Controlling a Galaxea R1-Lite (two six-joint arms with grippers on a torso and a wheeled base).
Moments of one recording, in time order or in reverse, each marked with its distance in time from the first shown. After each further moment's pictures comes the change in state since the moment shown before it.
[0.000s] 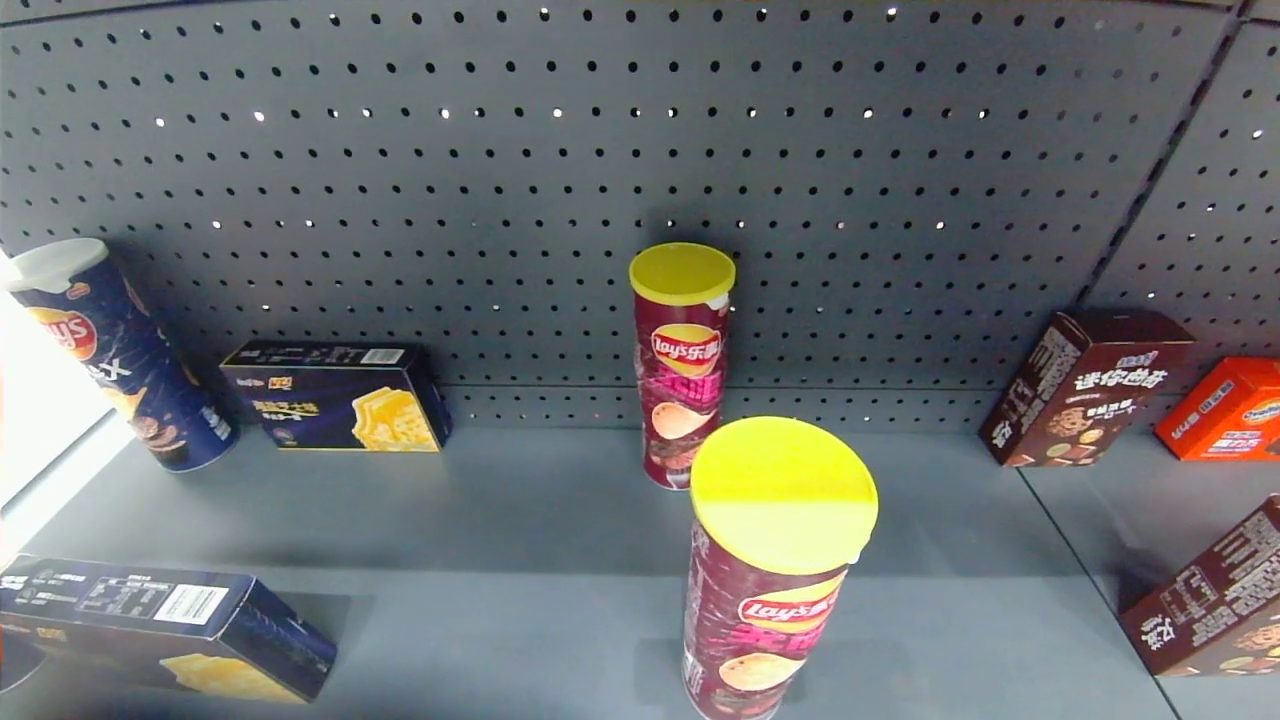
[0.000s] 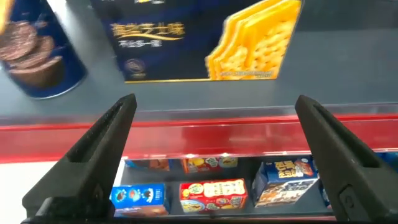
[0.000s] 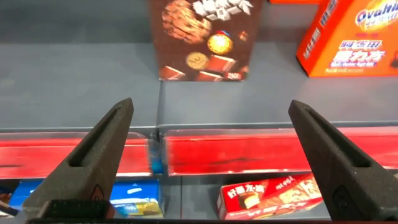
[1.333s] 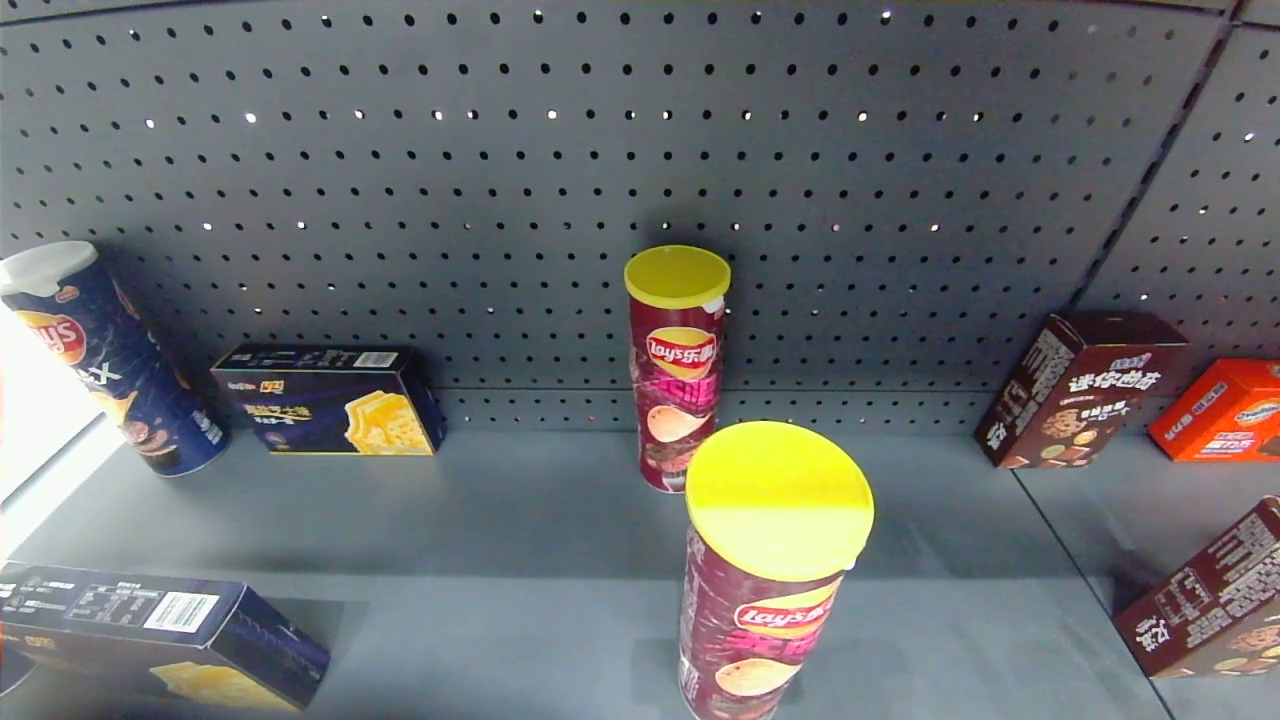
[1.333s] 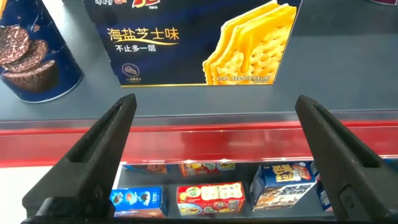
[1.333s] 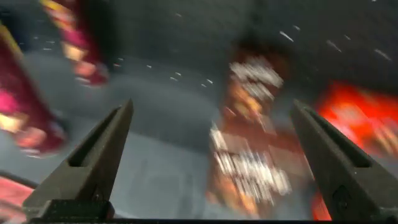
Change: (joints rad) left arm -0.003 0.001 0.000 0.002 0.008 -0.010; right arm 0.163 0.565 -0.619 -0.007 0.216 -0.110
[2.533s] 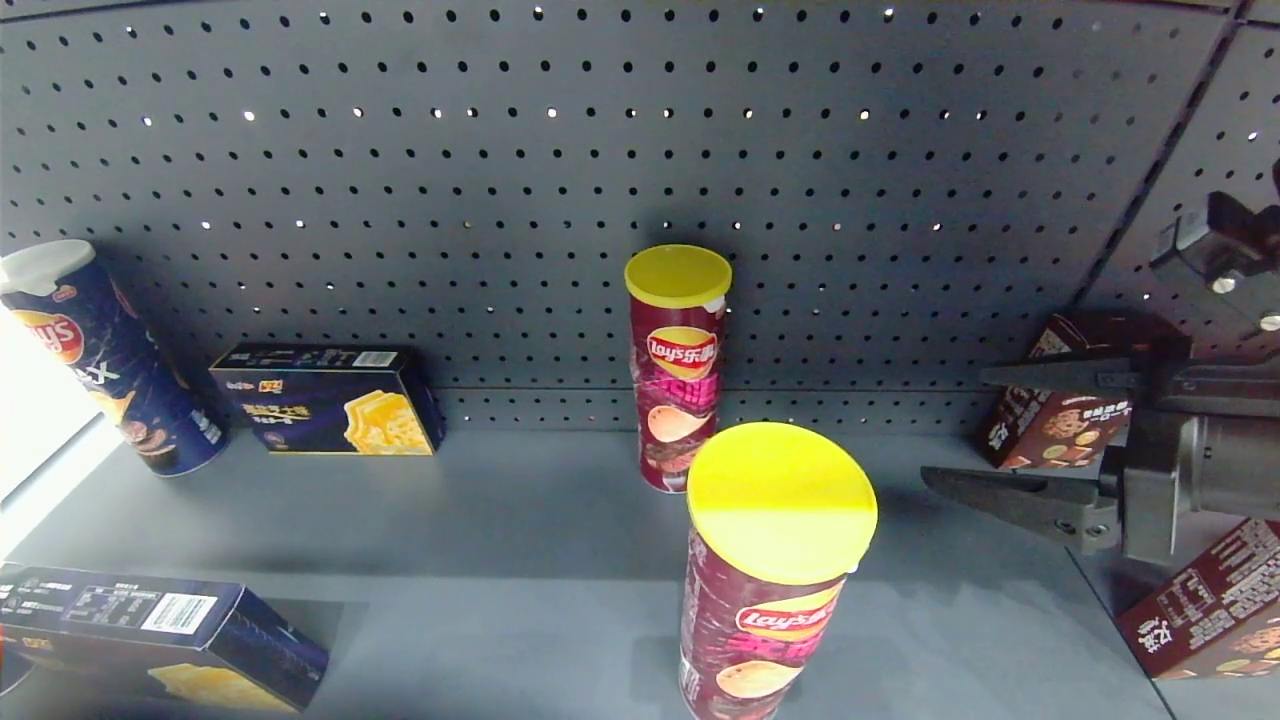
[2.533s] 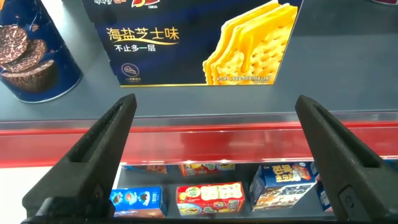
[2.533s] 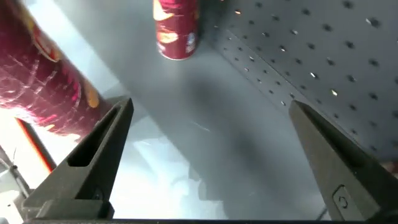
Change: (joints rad) left arm 0.000 0.000 0.000 0.000 0.000 0.000; right arm 0.377 0.681 -0.331 0.023 0.034 -0.190
